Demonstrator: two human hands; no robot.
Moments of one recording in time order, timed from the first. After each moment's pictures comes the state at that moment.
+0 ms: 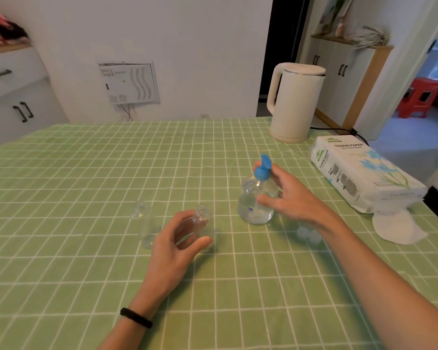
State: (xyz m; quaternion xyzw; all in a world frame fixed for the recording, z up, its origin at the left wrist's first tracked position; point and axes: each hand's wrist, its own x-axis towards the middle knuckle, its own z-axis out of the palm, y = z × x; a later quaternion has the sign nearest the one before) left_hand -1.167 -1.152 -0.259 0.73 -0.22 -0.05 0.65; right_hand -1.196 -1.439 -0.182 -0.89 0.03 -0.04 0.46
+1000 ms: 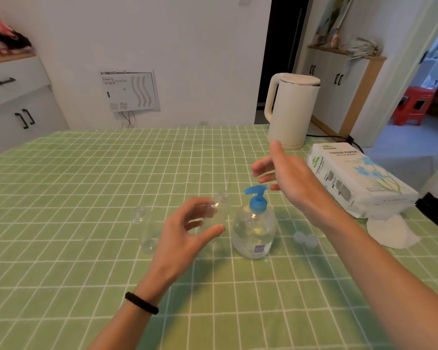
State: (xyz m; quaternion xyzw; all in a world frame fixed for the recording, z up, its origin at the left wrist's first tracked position) left_hand -1.161 -1.174 -0.220 0.74 -0.25 0.00 0.62; right_hand -1.207 -1.400 -0.119 -0.83 0.16 -0.15 0.51
